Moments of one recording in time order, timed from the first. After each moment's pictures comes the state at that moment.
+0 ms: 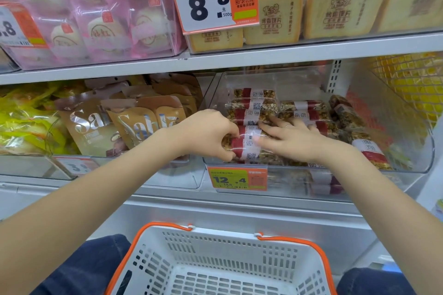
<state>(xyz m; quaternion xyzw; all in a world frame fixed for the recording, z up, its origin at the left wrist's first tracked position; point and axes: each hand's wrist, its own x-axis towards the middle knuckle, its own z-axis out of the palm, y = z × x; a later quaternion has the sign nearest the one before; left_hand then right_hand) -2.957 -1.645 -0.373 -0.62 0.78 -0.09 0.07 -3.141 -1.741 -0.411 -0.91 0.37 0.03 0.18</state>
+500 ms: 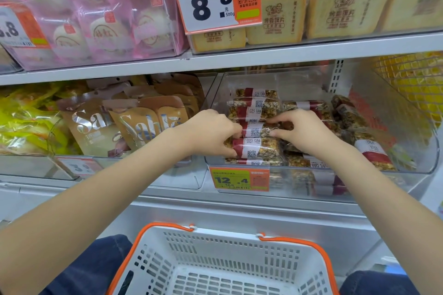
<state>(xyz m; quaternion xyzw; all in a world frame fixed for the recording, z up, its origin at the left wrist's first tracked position) -2.949 -1.656 -0.383 -0.60 0.77 -0.15 0.14 -3.141 -1.754 -0.412 -0.88 0.37 -0.18 0.24</state>
